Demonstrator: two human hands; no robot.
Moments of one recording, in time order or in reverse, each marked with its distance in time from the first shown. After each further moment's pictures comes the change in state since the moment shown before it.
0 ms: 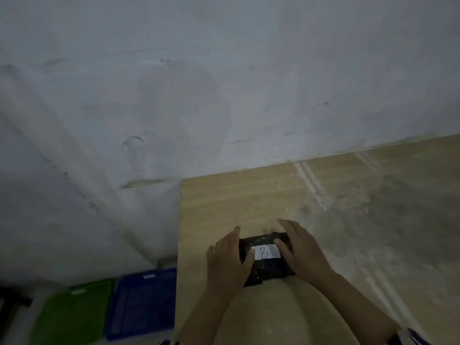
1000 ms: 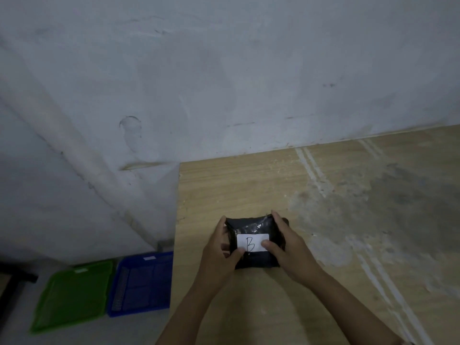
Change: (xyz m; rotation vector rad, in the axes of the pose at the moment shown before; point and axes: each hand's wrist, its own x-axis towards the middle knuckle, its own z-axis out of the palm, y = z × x) left_hand -0.023 -0.009 -0.005 -0.636 -0.010 -0.142; right_hand -0.022 -0.026 0.004 0.436 -0.084 0.071
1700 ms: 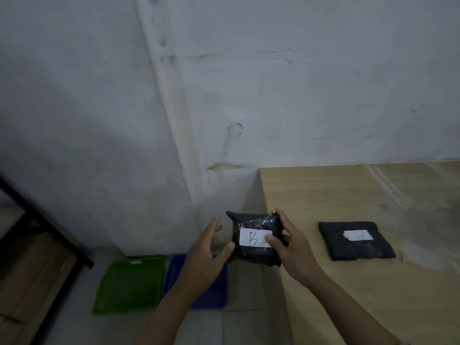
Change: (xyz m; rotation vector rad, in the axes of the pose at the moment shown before) left_hand -0.092 -0.072 -0.261 0.092 0.150 0.151; right_hand -0.031 -0.170 0.198 0.246 0.068 -0.031
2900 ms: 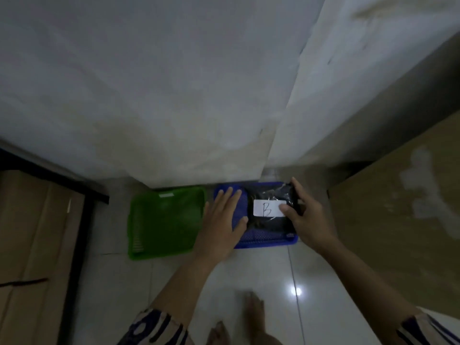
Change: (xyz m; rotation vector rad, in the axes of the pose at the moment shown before) left_hand 0.133 -0.429 -0.116 0.399 -0.353 -0.093; right_hand 0.151 0.207 0.372 -0.116 -0.038 0.339
